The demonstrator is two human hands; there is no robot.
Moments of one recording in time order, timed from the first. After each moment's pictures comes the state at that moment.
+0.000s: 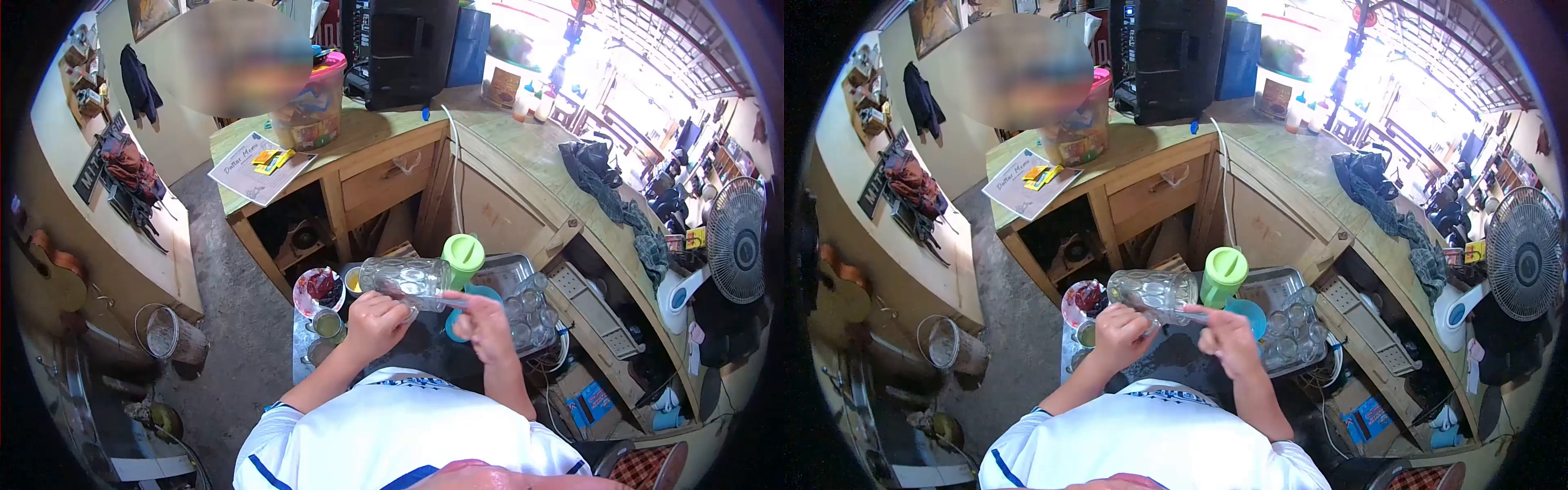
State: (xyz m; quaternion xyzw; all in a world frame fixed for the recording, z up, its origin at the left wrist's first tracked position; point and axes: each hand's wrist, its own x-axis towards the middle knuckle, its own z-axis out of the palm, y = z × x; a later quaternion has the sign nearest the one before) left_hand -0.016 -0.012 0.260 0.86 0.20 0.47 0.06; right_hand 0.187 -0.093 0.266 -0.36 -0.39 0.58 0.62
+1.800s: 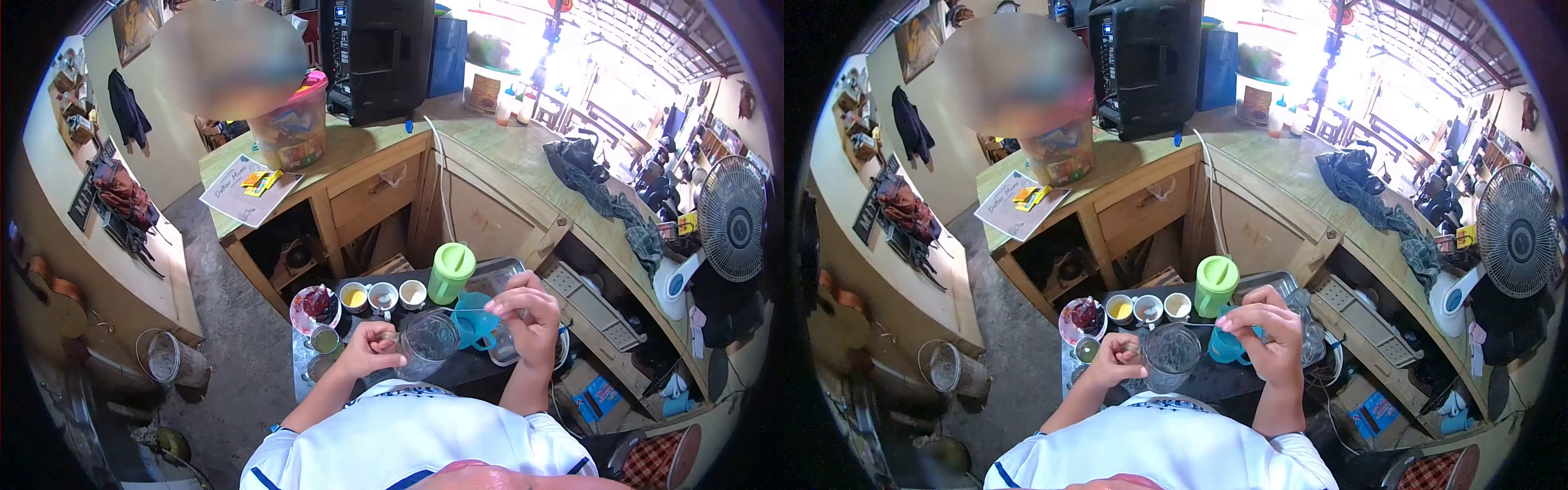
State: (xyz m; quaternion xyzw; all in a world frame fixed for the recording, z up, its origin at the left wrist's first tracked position) left_hand -0.033 -0.021 0.233 0.55 0.13 0.32 0.76; right_hand 0.213 -0.110 0.346 -0.49 -0.66 0.13 0.56
